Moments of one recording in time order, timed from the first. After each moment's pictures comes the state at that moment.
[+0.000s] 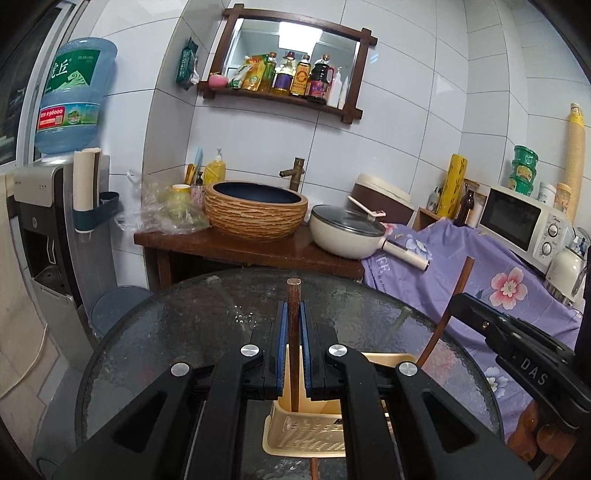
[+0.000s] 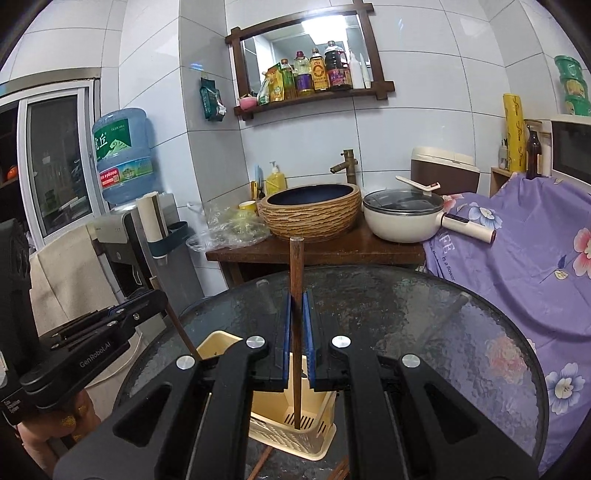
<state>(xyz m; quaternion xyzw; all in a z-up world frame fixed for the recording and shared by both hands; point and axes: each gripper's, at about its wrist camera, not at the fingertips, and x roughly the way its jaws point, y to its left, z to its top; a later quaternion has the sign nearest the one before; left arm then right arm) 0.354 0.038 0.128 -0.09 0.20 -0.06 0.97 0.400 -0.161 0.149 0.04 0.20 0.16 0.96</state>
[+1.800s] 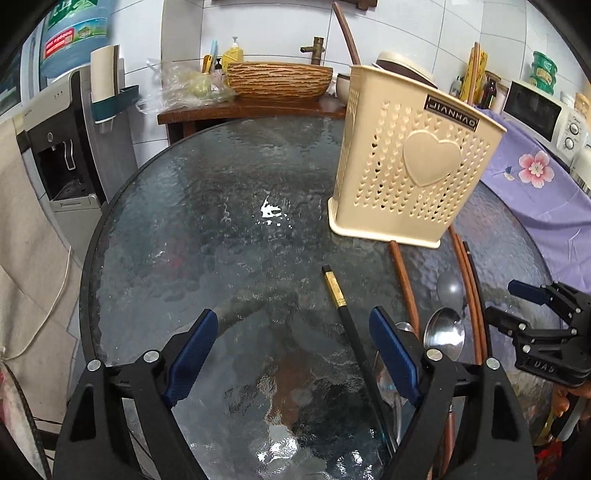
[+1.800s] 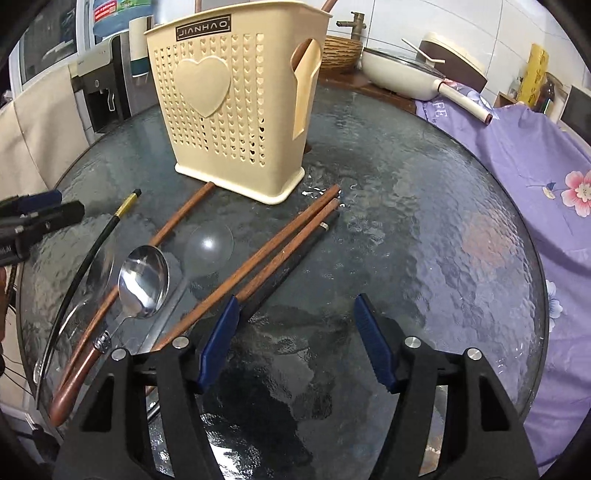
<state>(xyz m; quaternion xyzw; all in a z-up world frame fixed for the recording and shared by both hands) 0.270 0.068 -0.032 -0.04 0.40 -0.04 0.91 0.321 -0.171 -0.049 -0.10 0.43 0.12 0.89</state>
